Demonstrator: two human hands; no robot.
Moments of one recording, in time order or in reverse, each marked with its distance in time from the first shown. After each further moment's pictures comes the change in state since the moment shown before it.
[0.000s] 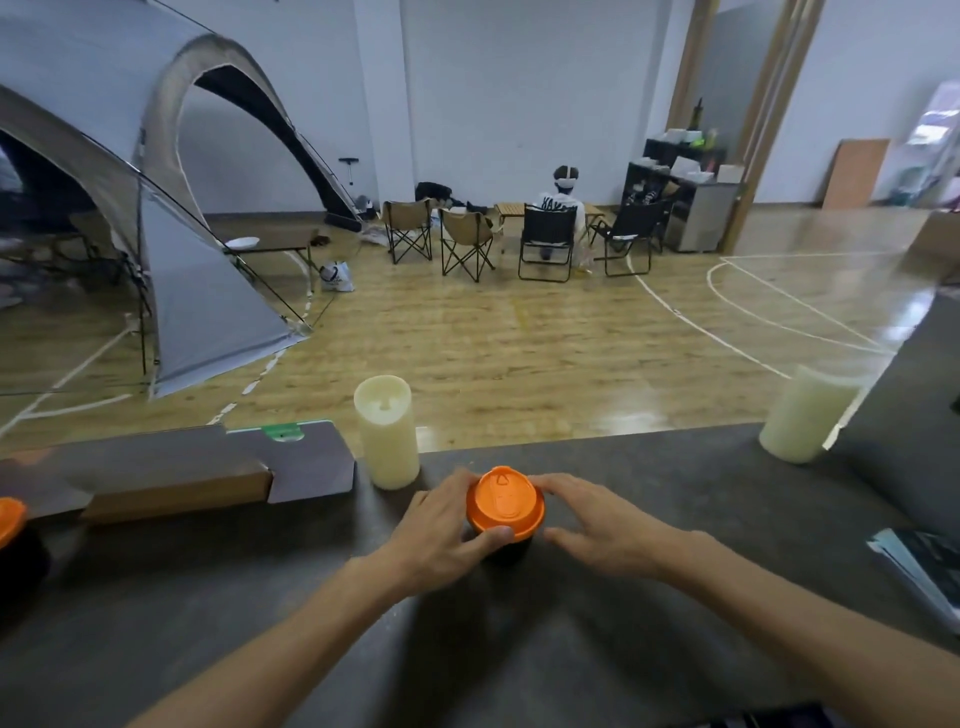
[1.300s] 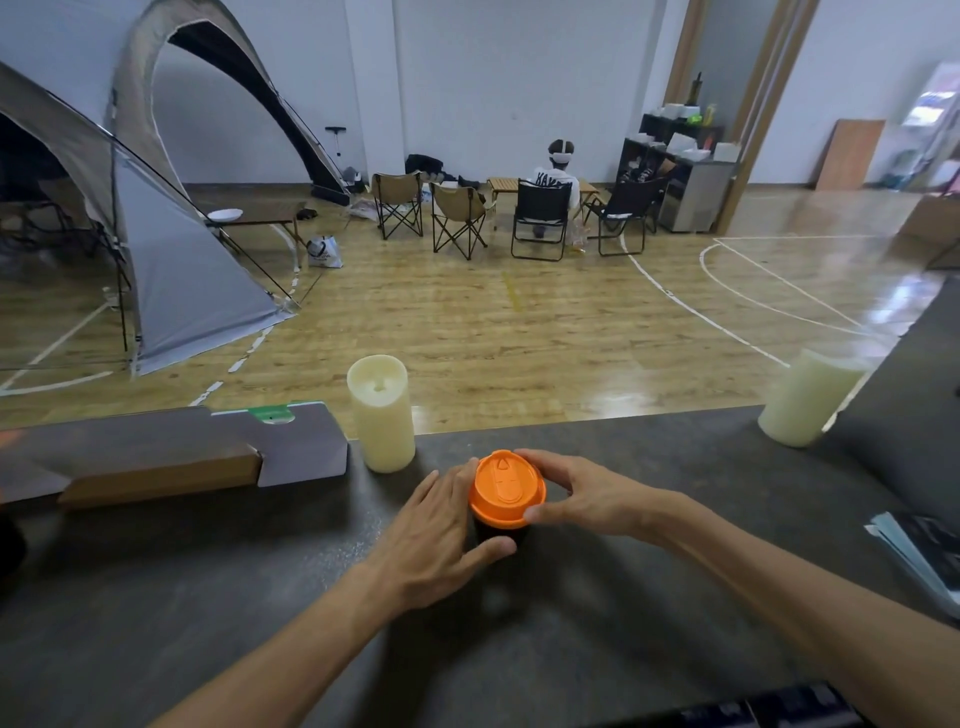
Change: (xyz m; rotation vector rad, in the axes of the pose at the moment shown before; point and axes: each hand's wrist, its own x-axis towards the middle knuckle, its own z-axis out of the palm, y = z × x) left_hand -0.011 -0.021 0.021 0.168 0.026 0.138; right_hand 0.023 -0.004 -0.005 0.455 -0.171 0.112
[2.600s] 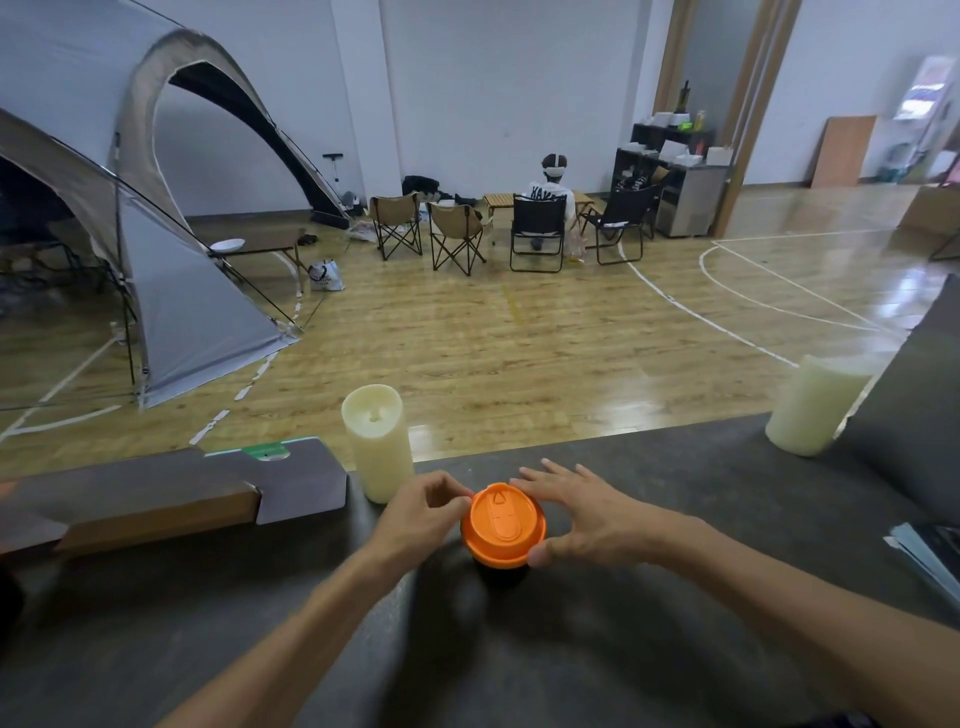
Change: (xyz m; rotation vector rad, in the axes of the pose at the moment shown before) left_hand 0.032 0.002 -0.036 -0.681 0.107 -0.462; right_hand 0.003 -0.004 -0.005 -0.457 0.022 -0.044
